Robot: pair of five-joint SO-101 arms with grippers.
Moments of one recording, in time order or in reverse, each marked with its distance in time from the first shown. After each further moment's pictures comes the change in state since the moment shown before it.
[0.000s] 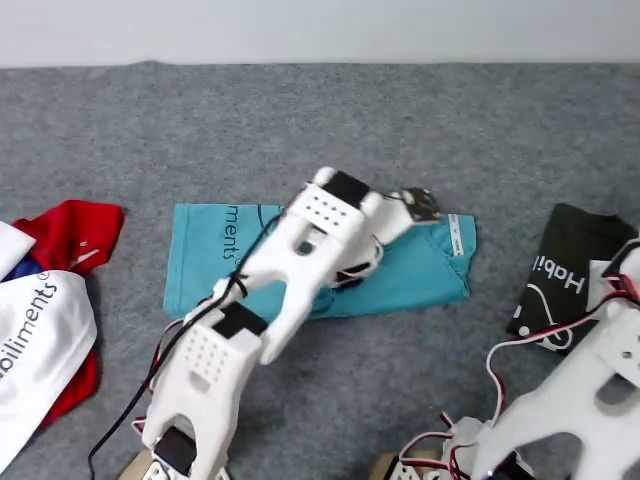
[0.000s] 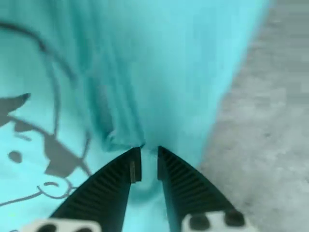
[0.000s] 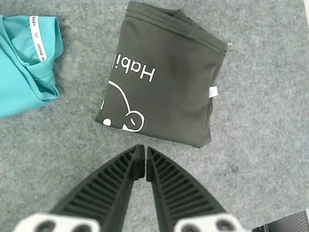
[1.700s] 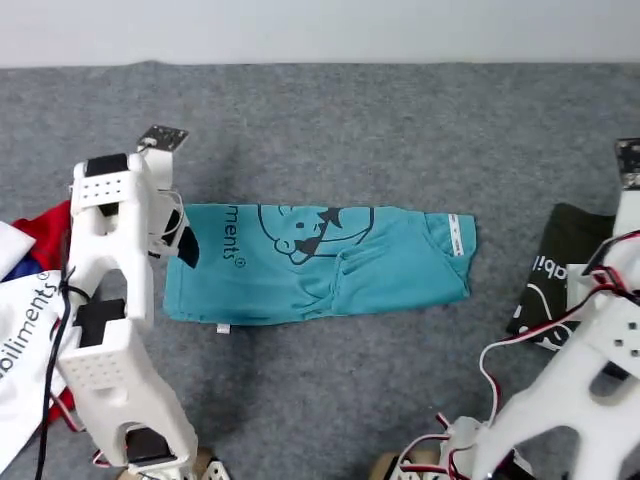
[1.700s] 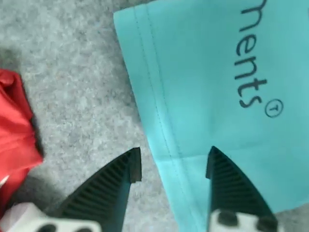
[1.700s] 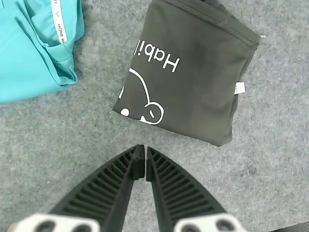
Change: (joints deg) left arm -43.3 -16.1 22.6 -10.9 10.1; right arm -3.4 0.0 5.6 0.0 0.1
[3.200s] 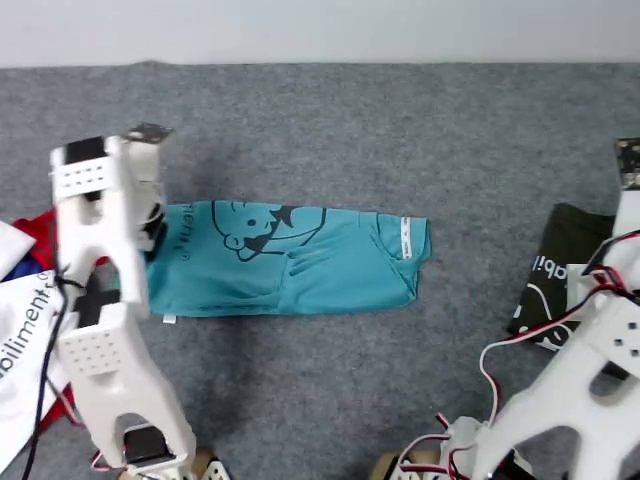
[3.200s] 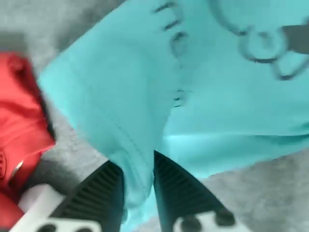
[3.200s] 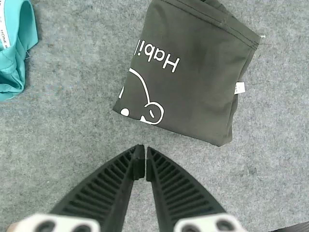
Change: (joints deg) left arm -0.4 6.0 -16.4 15.8 -4.0; right arm 0.0 0.0 0.0 0.0 0.0
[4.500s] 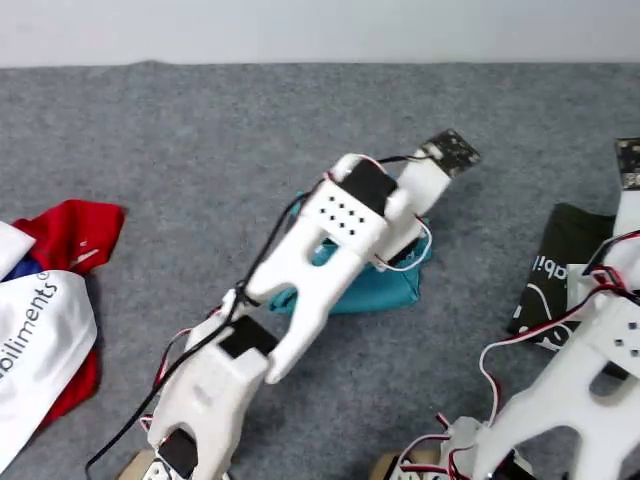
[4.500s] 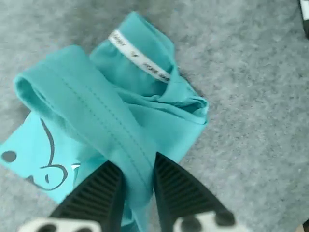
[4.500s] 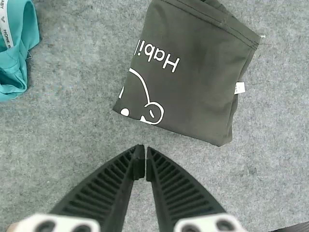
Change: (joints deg) left arm 51.9 6.6 -23.3 -0.2 17.4; right arm 0.0 0.0 0.0 0.0 0.0
